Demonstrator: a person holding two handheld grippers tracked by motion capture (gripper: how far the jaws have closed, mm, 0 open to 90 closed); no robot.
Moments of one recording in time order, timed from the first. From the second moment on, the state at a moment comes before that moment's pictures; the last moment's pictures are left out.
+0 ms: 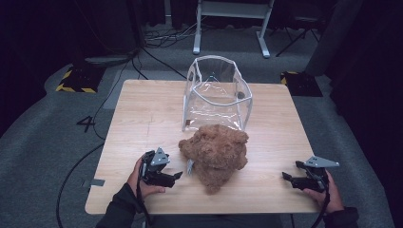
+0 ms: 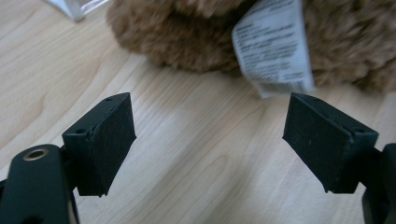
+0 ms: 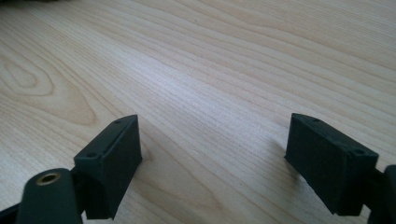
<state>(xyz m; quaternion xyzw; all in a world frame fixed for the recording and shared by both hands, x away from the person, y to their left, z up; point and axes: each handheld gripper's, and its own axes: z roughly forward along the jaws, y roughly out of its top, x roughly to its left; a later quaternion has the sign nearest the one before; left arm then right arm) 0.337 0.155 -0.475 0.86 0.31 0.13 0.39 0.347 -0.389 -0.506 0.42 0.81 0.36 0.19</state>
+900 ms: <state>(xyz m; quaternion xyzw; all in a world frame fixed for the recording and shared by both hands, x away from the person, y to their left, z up) 0.339 0.112 -0.427 0.86 0.23 0.13 0.43 0.347 -0.389 -0.506 0.42 0.81 0.36 0.19</state>
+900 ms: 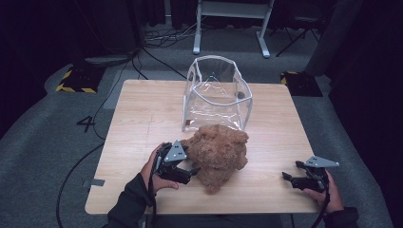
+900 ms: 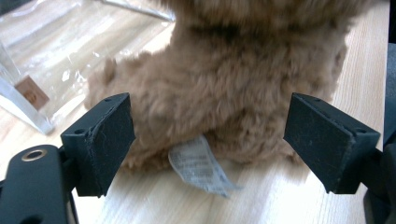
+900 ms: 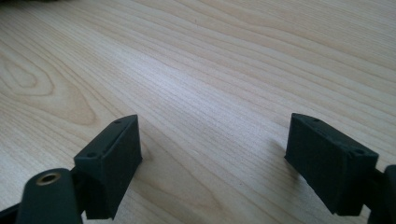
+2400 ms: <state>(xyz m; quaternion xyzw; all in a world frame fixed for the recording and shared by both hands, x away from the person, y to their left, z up) 0.381 0.045 -0.426 0.90 0.13 0.04 0.41 0.347 -0.389 -0.506 0.42 0.81 0.36 0.19</state>
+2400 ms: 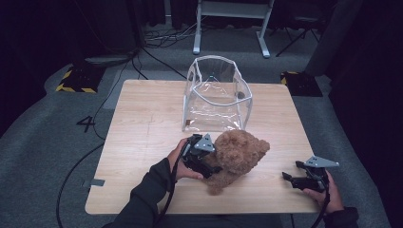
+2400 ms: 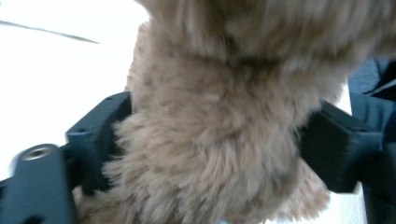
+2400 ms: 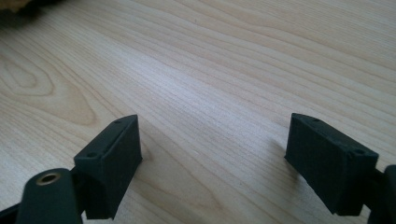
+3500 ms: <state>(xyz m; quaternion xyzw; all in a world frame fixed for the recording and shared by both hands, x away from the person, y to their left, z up) 0.349 0.131 -0.446 0.85 0.24 0.10 0.46 0.347 -0.389 -0.506 0.42 0.81 0.36 0.19</state>
